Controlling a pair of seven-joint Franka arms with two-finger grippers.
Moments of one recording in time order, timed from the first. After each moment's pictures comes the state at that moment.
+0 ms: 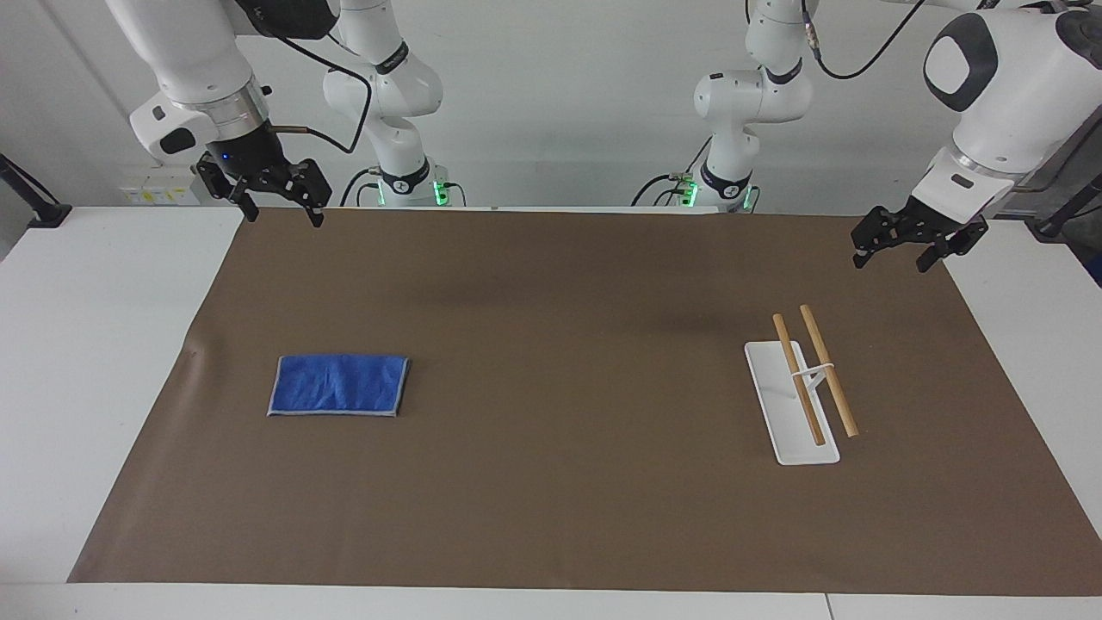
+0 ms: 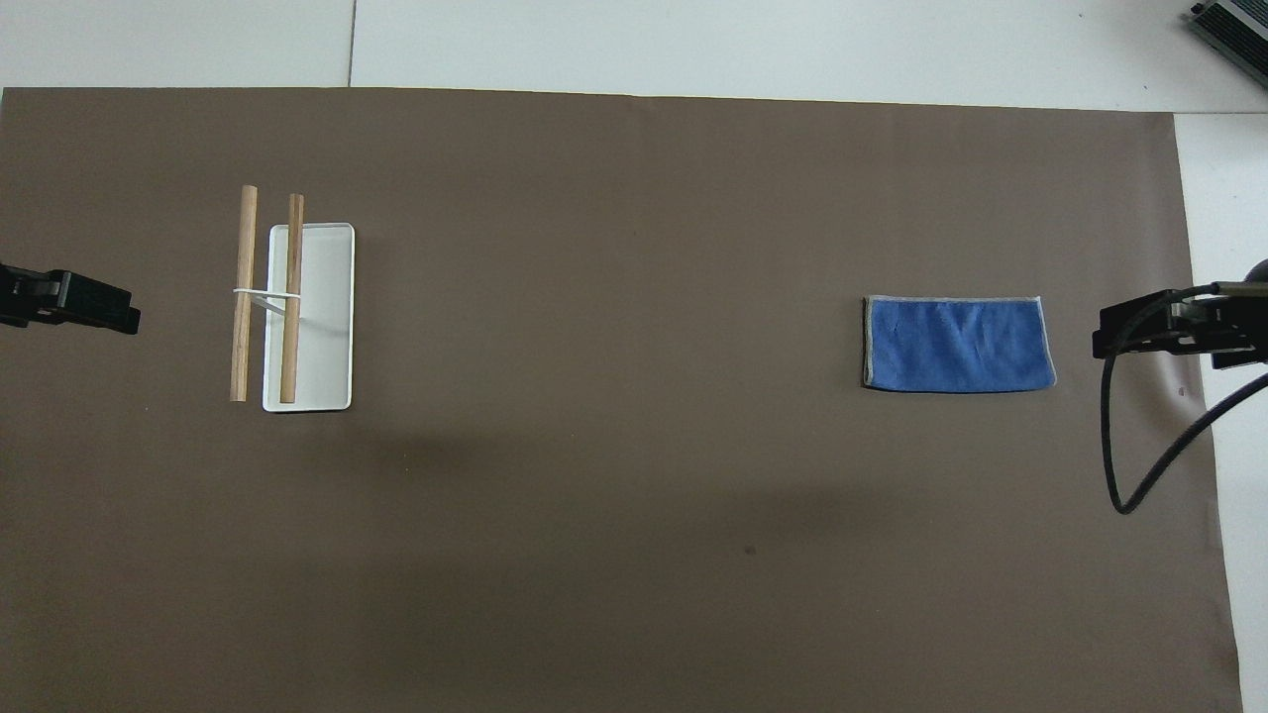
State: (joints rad) left arm -0.06 0.03 0.07 -1.61 -0.02 1.62 0.14; right arm 0.00 -0.03 -0.01 -1.57 -0.02 1.50 0.10
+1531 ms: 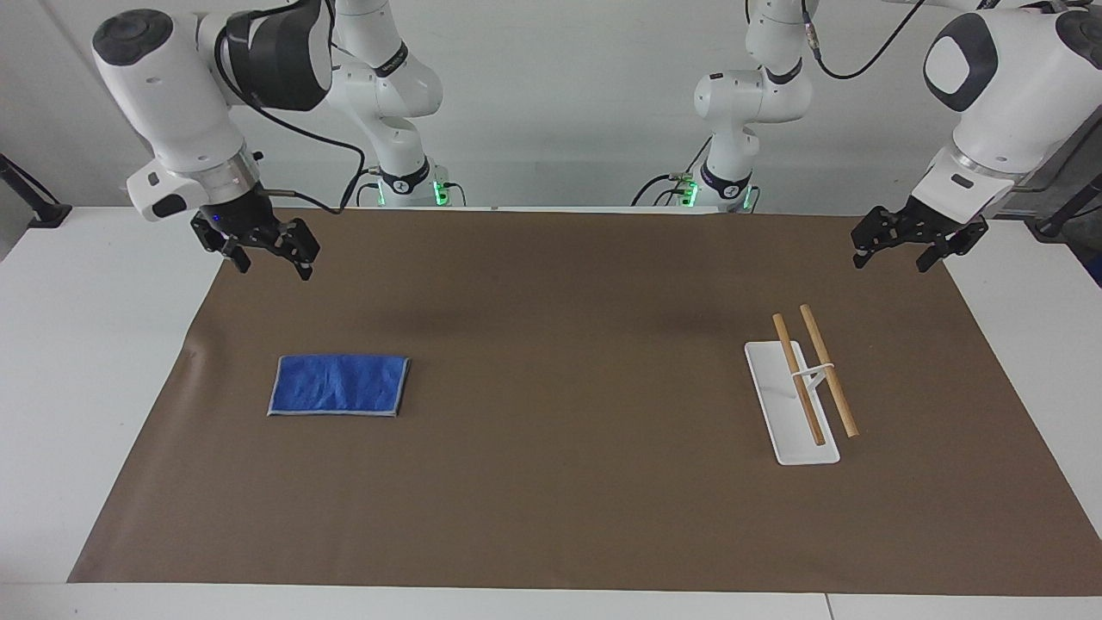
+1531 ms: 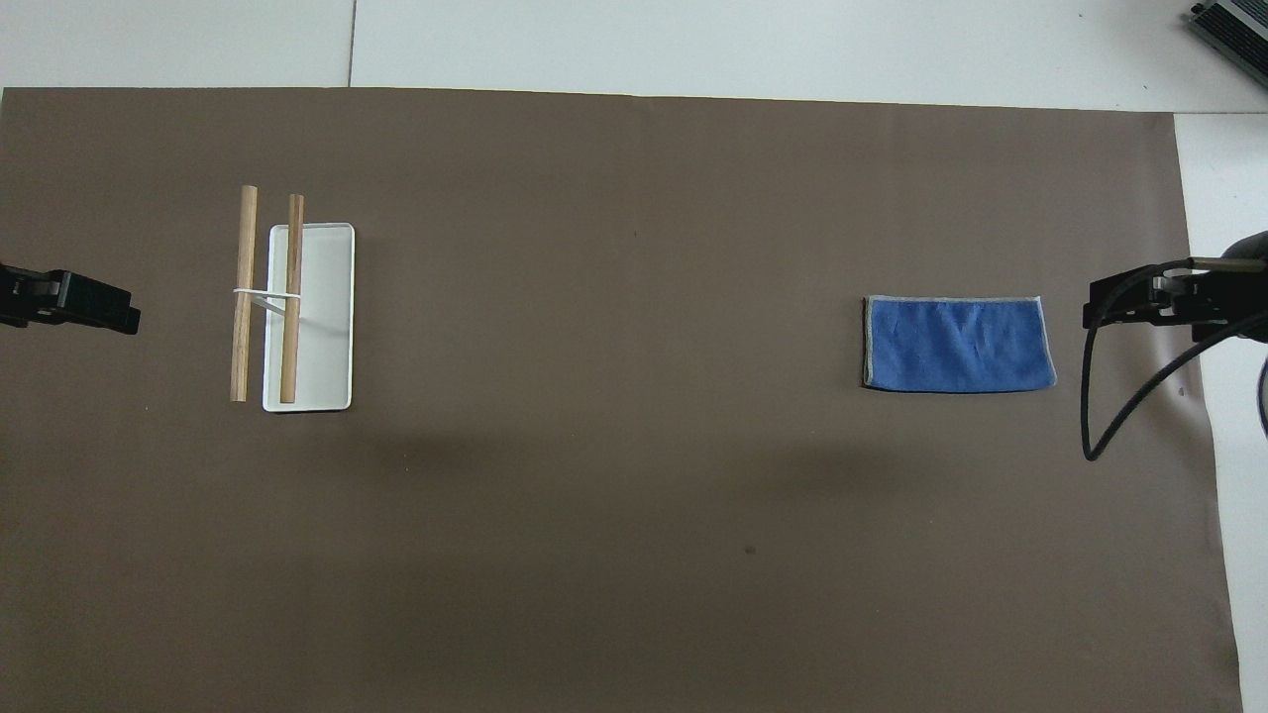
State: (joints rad) left arm -0.06 0.03 0.07 -1.61 -0.02 1.62 0.14; right arm -0.05 0.06 -0.01 -1.70 -0.02 1.77 0.08
